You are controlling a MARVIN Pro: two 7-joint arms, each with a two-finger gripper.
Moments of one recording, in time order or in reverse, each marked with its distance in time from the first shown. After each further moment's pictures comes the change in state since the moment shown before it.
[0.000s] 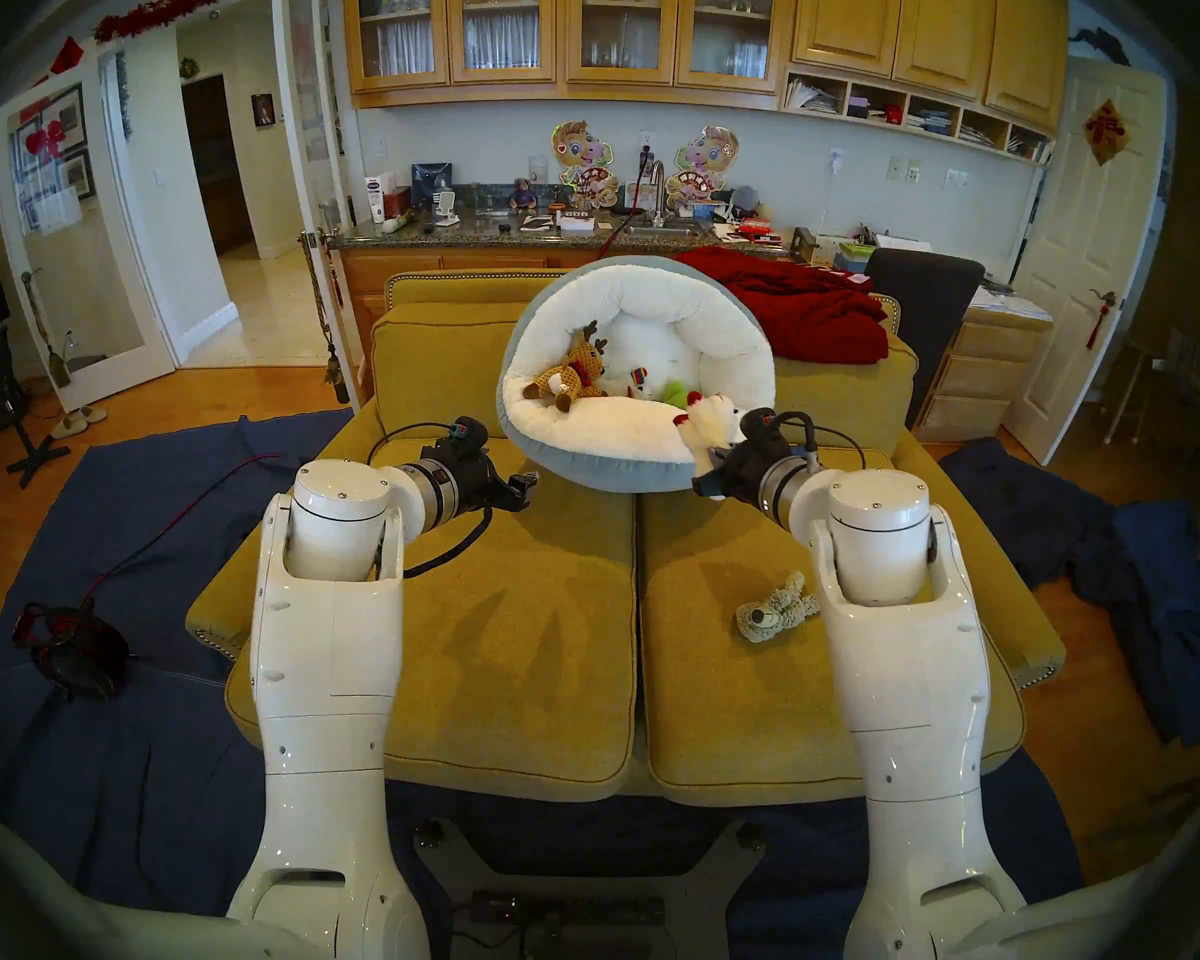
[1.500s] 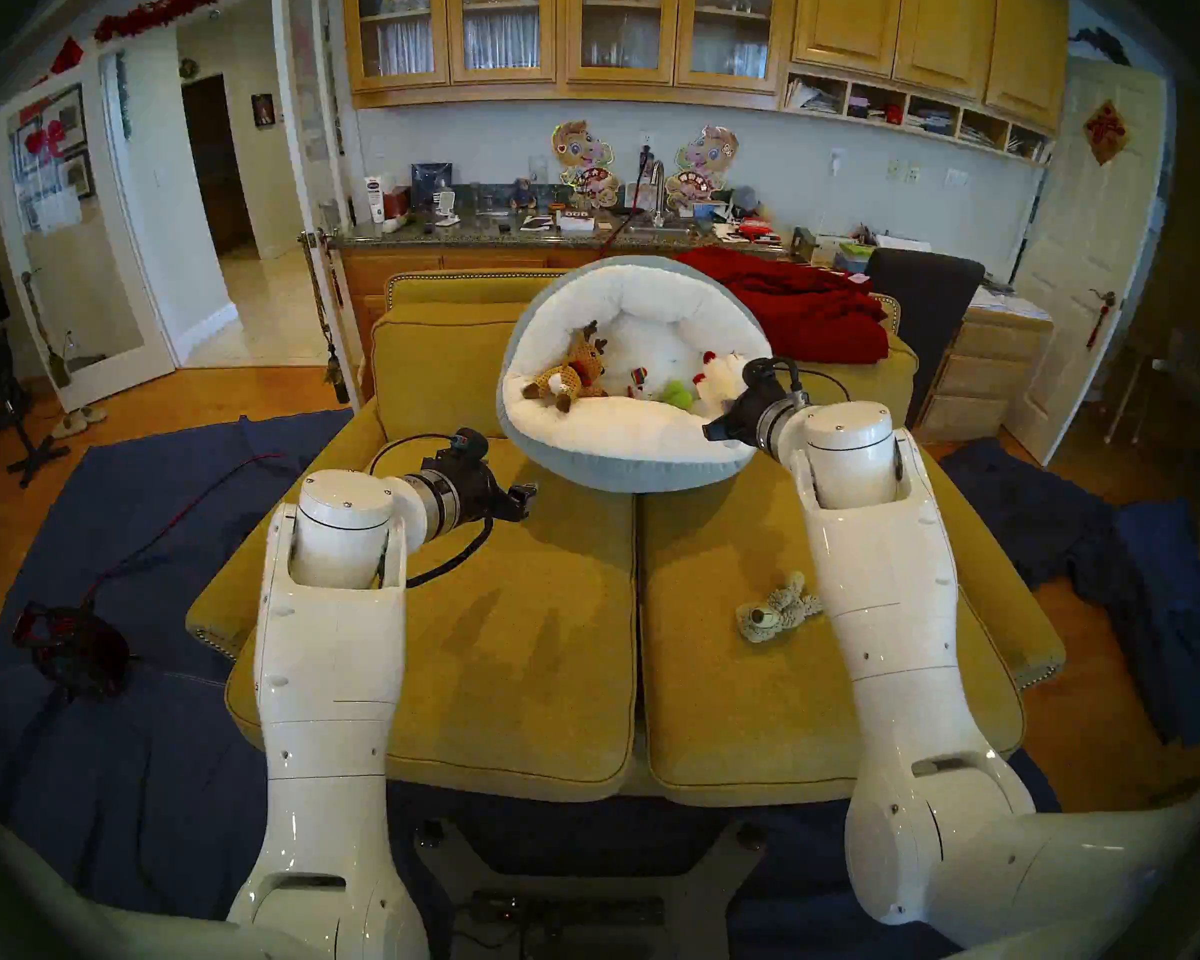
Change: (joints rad) left arm 0.012 0.000 0.001 0.020 0.001 0.000 0.014; right arm 0.294 0.026 0.002 0.346 -0.067 -0.066 -0.061
